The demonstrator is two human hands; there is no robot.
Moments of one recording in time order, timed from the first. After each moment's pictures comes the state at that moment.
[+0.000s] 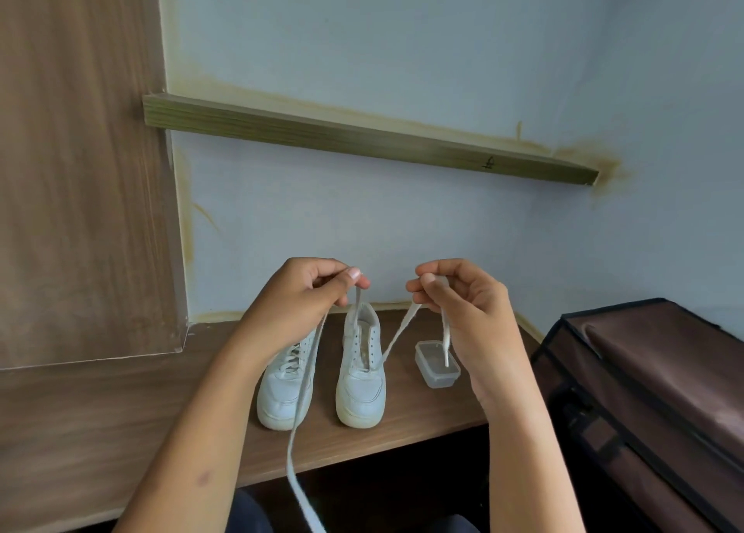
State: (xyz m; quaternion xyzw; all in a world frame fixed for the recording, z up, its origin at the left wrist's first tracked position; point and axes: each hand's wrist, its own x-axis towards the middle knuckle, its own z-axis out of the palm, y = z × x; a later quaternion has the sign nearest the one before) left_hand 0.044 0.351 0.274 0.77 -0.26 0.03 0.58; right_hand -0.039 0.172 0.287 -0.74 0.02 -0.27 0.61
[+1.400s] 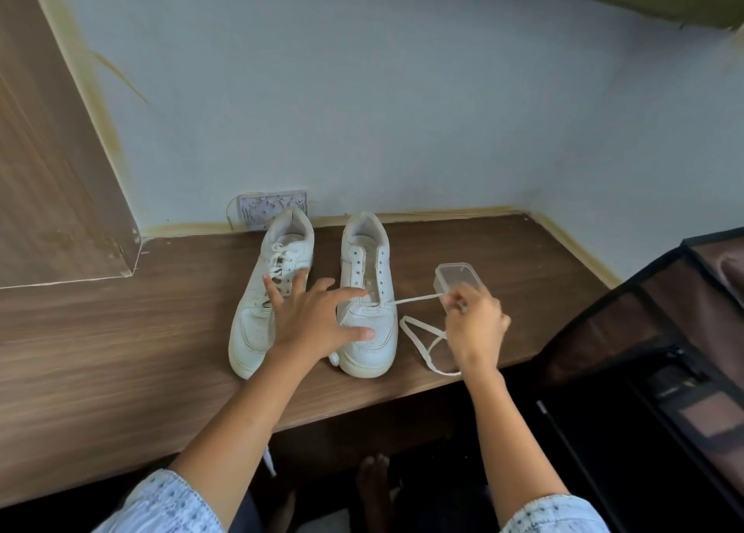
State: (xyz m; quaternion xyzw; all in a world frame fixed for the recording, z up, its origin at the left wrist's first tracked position) left_hand 0.173 0.270 0.041 0.97 -0.19 -0.02 0.13; right_hand 0.107 0.057 0.042 -0.90 0.28 -0.24 0.24
